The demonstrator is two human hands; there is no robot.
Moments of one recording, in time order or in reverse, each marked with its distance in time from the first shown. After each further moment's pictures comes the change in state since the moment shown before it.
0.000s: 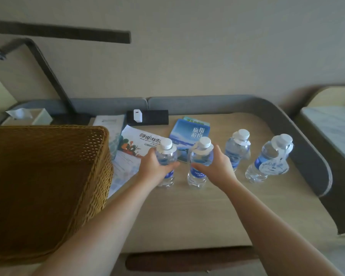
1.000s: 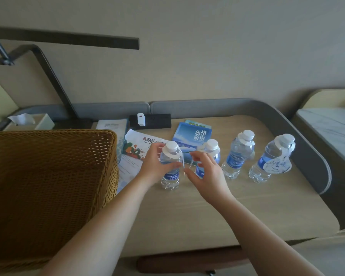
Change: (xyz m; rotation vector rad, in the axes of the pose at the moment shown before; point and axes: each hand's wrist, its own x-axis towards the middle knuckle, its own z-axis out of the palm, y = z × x) left_hand 0.019 -0.019 -0.025 -0.201 -0.181 0.066; right_hand -0.057 -0.049 0.029 0.048 0.083 -0.314
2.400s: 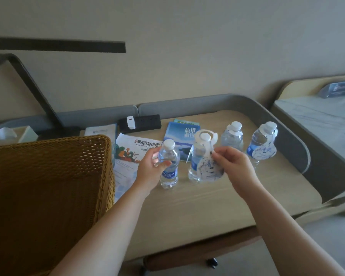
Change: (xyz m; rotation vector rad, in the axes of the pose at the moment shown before) left_hand -0.019 -0.008 -0.004 -0.089 -0.005 0.032; right_hand -0.018 -0.003 -0.054 0.506 0.166 0.362
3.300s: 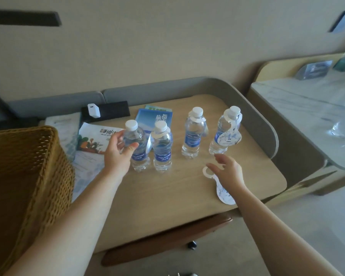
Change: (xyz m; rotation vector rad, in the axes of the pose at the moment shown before) left_hand 0.014 0.007 0.057 0.028 0.238 0.012; right_hand 0.020 0.107 -0.116 -0.510 0.154 0.173
